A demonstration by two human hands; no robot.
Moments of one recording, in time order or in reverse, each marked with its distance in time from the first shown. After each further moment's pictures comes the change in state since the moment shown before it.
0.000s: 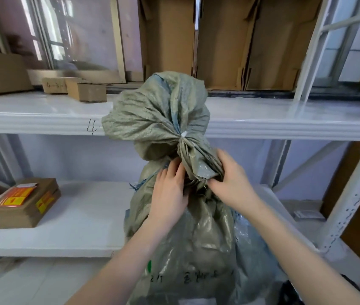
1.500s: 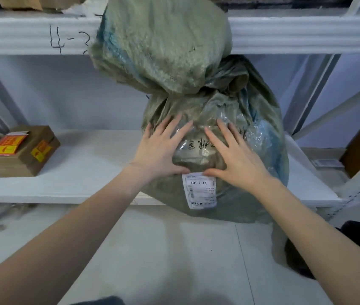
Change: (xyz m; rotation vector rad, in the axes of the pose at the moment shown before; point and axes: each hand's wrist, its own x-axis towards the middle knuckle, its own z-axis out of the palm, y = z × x) left_hand -0.007 -0.085 0.049 0.386 -0.488 0.130; right_hand -0.013 0.127 0.071 -0.699 -0.372 -0.034
